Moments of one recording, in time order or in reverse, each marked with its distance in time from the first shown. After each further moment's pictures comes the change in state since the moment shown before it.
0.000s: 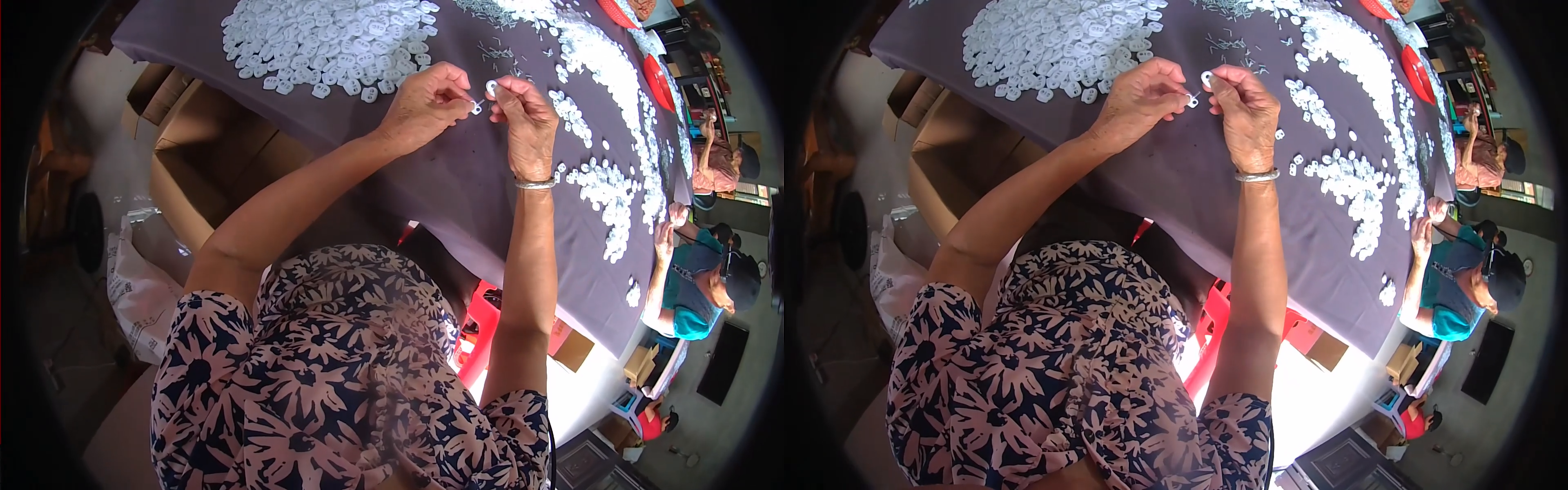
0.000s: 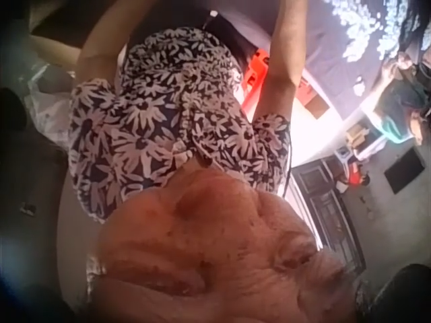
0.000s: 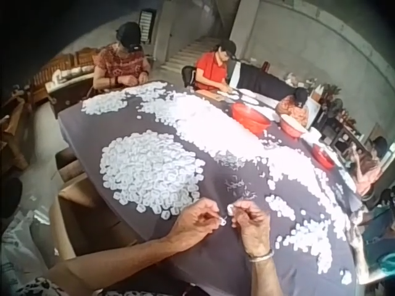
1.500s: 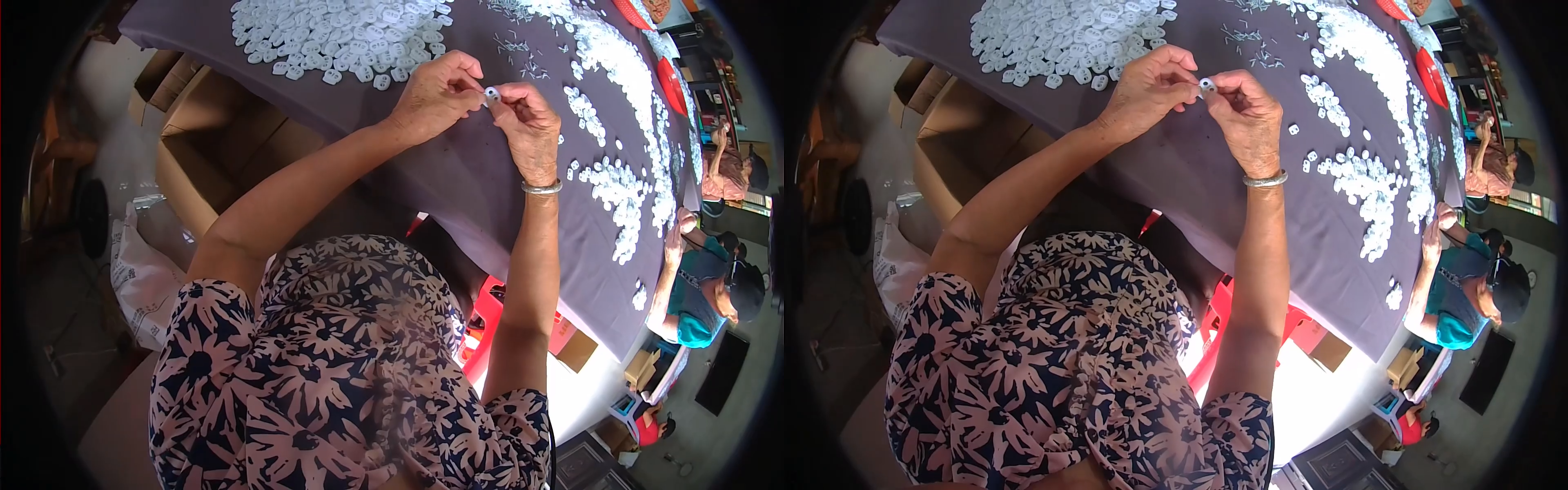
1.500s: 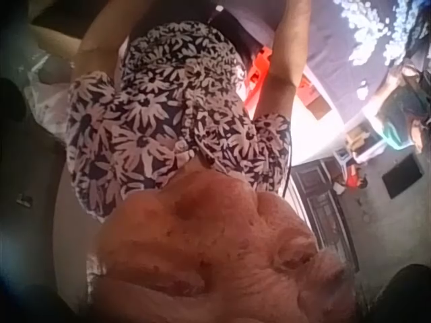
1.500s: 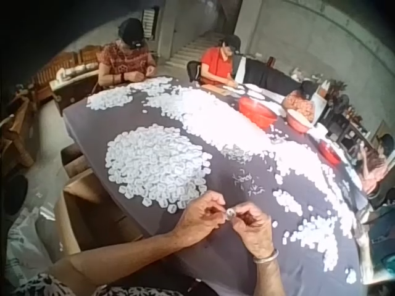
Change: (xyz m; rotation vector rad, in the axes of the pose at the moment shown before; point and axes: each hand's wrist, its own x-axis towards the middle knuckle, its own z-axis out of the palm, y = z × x) left_hand -0.002 0.002 -0.003 0.073 0.006 -0.008; right_hand -0.011 0.013 0.004 -0.094 -0.131 -0.140
